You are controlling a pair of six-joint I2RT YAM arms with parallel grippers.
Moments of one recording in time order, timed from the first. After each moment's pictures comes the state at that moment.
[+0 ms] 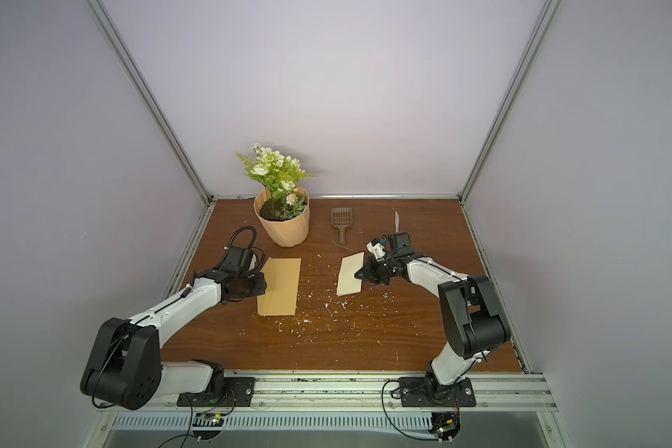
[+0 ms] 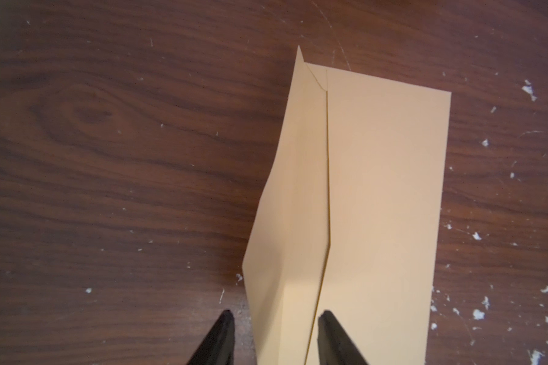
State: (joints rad) left arm -0.22 1.35 0.74 -0.47 -0.01 -0.37; right arm 0.30 1.65 0.92 -0.19 -0.71 0.54
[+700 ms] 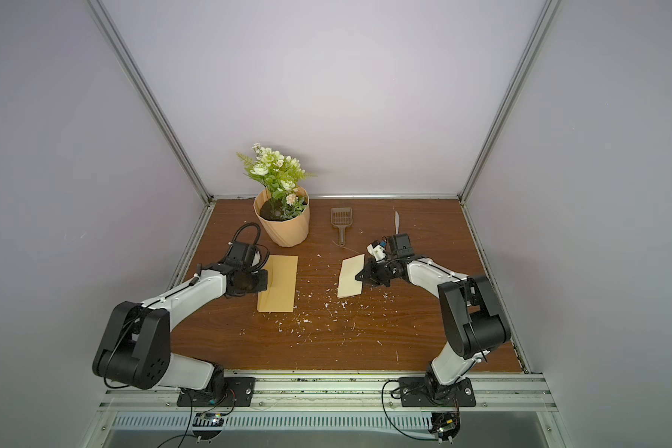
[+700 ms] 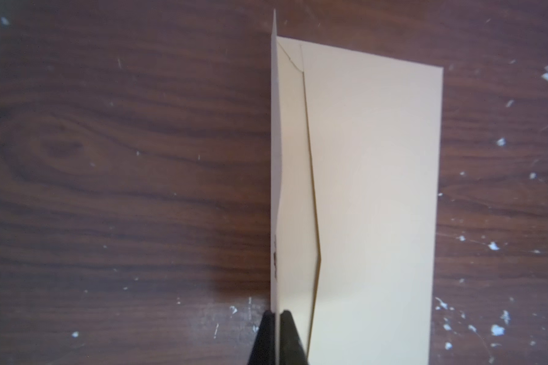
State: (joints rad) left arm -0.21 1.44 0.83 -0.49 0.01 -0.28; right arm 0.30 1.64 0.90 -0.20 -0.69 0.54
